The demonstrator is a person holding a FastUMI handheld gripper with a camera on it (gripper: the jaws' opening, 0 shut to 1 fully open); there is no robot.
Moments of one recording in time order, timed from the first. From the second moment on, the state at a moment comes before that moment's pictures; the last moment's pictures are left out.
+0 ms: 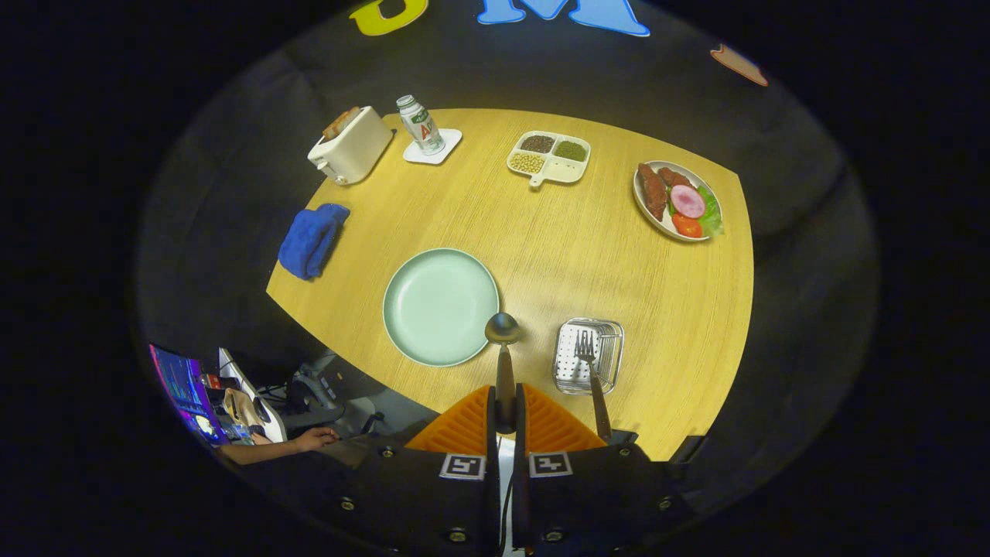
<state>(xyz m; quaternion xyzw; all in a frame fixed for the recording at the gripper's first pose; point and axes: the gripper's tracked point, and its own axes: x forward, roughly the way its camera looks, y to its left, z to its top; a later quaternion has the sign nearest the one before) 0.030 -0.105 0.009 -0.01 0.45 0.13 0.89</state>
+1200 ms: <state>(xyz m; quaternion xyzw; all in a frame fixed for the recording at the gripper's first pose) 0.027 -0.189 -0.010 0.04 0.45 0.05 0.89</state>
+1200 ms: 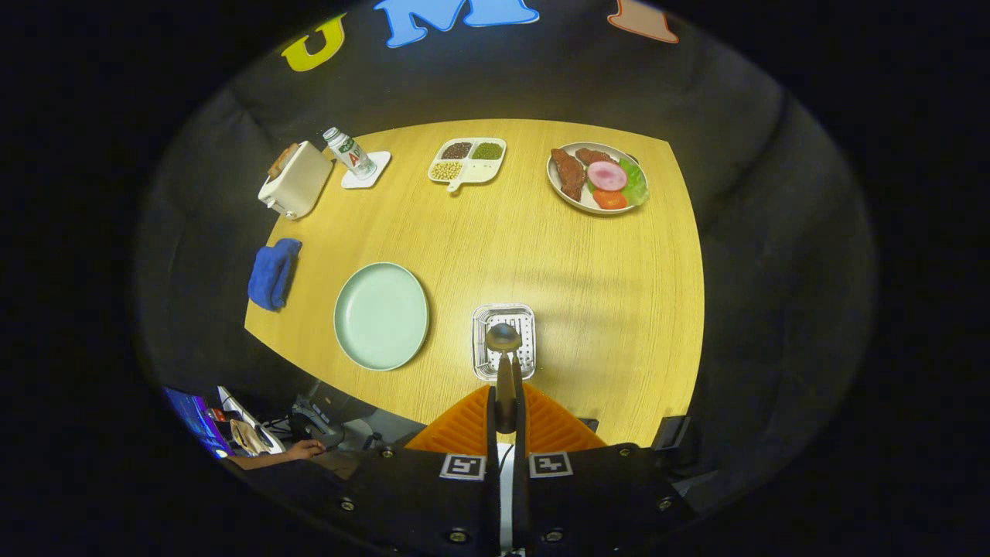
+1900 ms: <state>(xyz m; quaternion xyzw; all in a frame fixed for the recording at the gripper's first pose) 0.062 -0.167 -0.050 0.01 0.45 0.04 0.89</state>
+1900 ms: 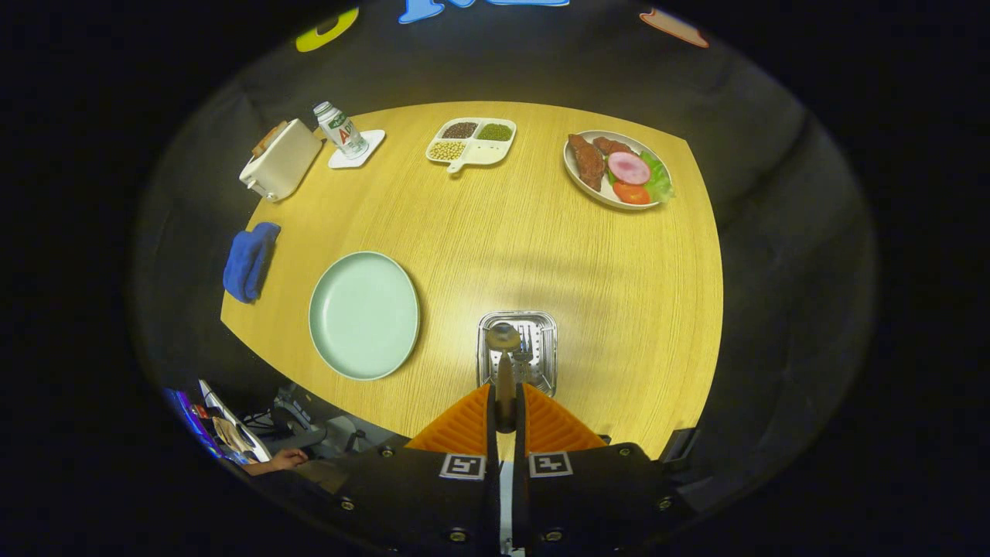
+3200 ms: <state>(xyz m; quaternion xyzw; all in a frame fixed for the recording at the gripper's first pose) 0.006 -0.062 0.064 0.02 0.01 -0.04 1.00</state>
